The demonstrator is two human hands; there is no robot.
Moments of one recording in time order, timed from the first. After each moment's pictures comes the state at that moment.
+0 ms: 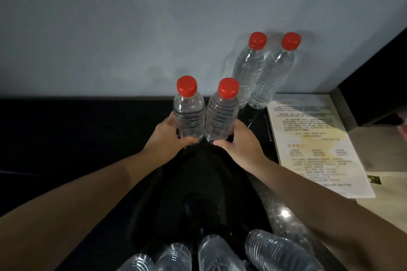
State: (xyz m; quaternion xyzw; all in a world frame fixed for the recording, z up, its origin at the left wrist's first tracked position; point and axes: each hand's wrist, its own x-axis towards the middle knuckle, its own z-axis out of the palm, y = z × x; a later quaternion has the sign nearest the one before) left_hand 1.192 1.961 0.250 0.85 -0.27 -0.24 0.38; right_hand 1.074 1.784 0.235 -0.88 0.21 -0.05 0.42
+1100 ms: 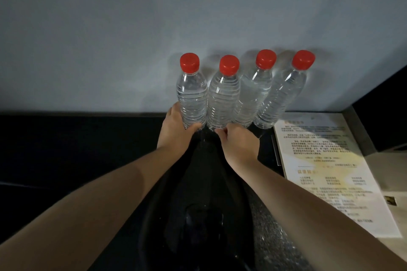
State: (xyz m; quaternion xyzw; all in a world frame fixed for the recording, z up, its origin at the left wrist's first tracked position) left_hand 1.239 1.899 0.223 0.87 -0.19 -0.10 0.44; right_hand 1.140 1.767 0.219 -0.94 0.31 -0.03 0.17
